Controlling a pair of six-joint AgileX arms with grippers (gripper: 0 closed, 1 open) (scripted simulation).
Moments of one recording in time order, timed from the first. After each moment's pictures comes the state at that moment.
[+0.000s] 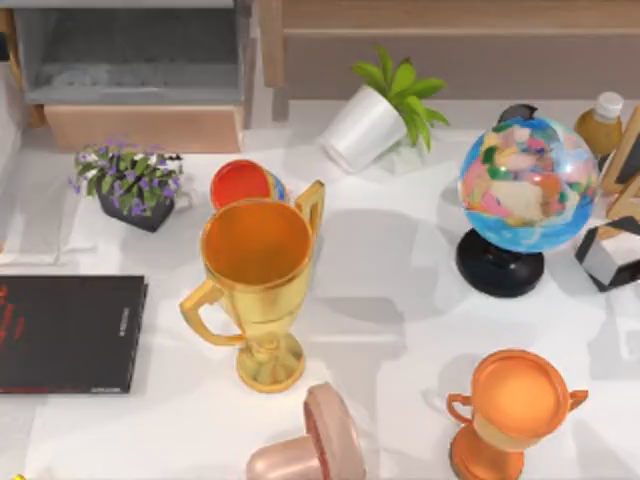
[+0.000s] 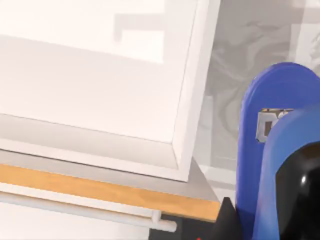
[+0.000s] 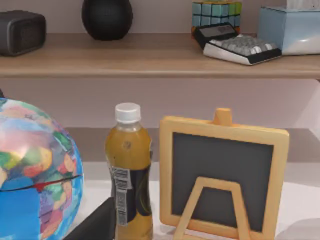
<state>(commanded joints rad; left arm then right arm) 0.10 1.82 1.66 -1.06 -0.01 -0.04 0.00 0.00 0.00 0.00 0.00 0.00</state>
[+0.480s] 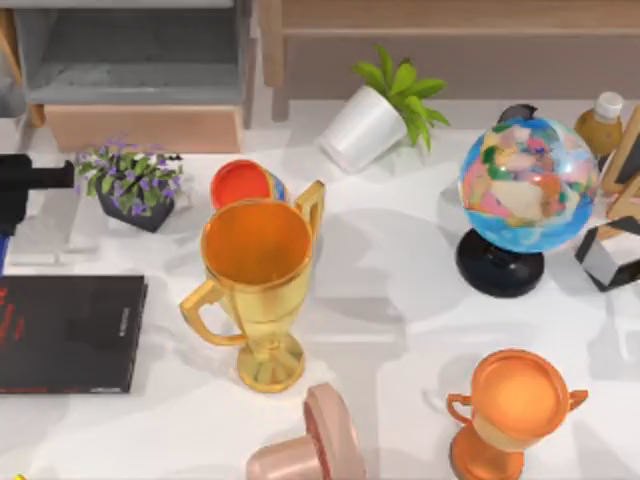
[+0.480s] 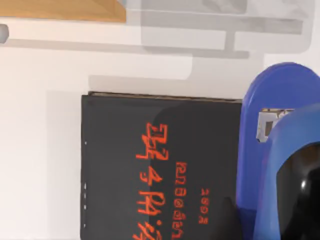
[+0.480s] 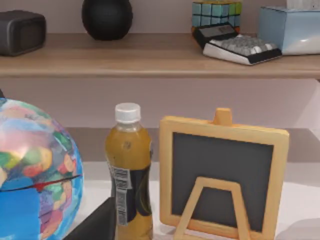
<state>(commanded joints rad) 0.00 1.67 1.26 -0.96 -0.01 -0.02 0.00 0.00 0.00 0.00 0.00 0.00</state>
